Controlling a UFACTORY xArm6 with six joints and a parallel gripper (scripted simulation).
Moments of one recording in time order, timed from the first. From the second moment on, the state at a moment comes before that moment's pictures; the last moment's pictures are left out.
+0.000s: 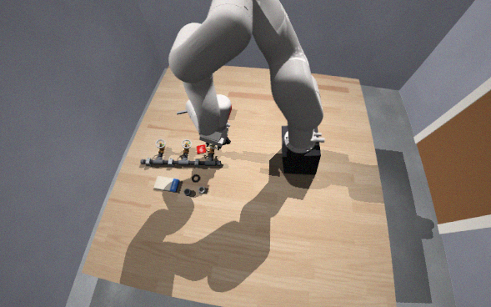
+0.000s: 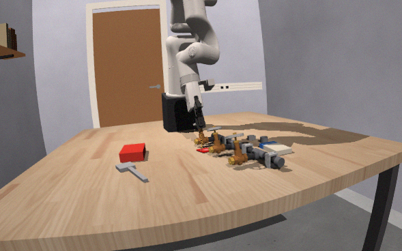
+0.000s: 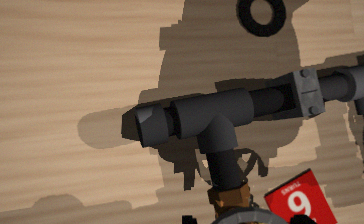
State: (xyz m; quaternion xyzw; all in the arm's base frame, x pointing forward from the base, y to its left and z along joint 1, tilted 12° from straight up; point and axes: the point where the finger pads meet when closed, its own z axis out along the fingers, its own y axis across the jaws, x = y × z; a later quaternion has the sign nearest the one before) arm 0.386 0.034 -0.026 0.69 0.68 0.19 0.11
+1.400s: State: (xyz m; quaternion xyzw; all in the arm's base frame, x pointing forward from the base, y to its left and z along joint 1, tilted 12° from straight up) arm 0.386 0.034 -0.026 0.69 0.68 0.20 0.14
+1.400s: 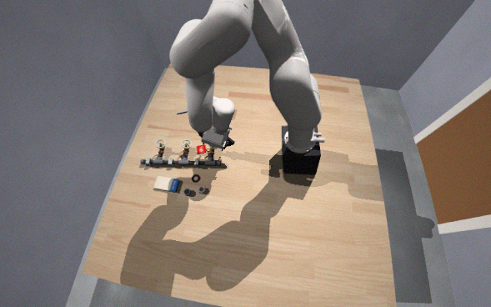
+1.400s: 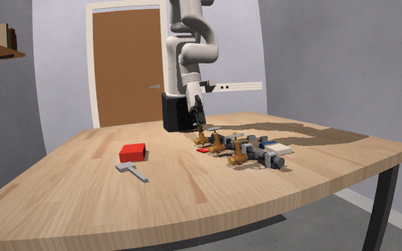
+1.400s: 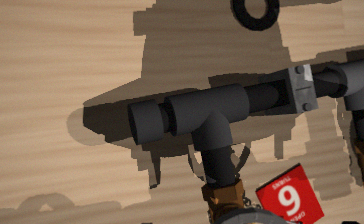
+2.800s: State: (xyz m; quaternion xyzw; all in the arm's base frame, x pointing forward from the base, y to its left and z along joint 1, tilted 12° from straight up) arm 0.386 0.034 -0.026 0.92 0.30 0.24 0.07
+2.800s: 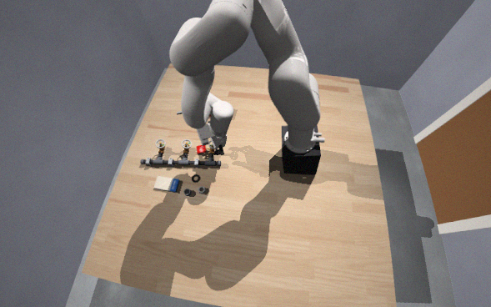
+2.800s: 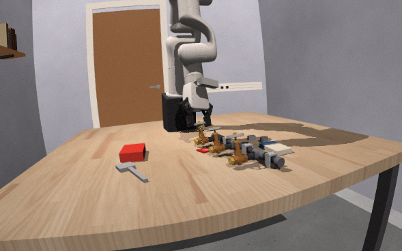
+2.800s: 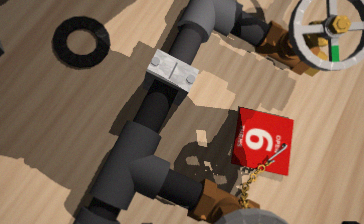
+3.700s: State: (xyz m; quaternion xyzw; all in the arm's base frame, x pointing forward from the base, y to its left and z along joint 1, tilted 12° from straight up) arm 0.386 0.034 -0.026 0.91 -0.36 0.20 -0.06
